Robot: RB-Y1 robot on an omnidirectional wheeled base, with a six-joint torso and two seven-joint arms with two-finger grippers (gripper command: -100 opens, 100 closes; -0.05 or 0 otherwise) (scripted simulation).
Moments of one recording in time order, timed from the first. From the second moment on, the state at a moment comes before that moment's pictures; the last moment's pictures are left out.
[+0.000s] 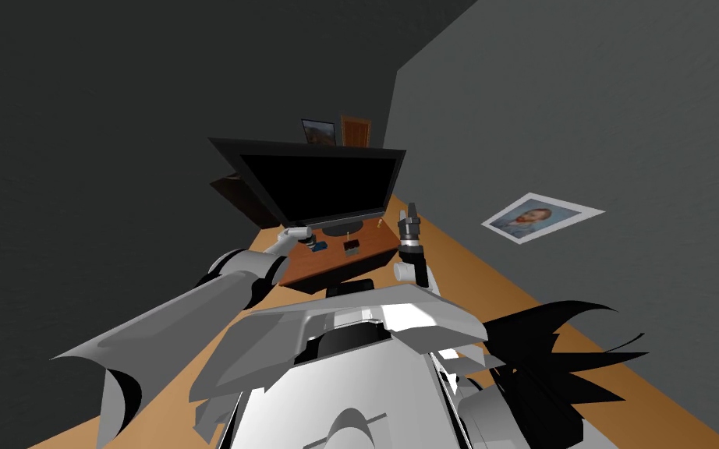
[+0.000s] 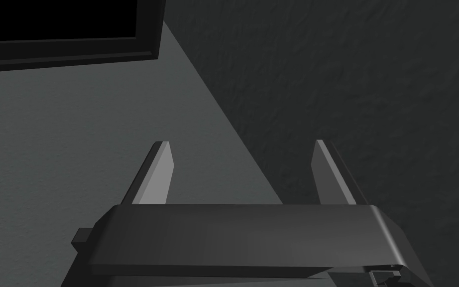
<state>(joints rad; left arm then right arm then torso) -0.83 0.29 -0.15 -0.39 0.44 0.84 0.15 0.47 -0.01 -0.01 -2.22 0.05 -0.42 0.09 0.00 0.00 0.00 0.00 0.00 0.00</state>
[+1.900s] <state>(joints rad) -0.78 0.32 0.03 -0.32 0.44 0.78 -0.13 0.47 -0.01 -0.01 -2.22 0.05 -0.42 0.09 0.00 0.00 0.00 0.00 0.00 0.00</state>
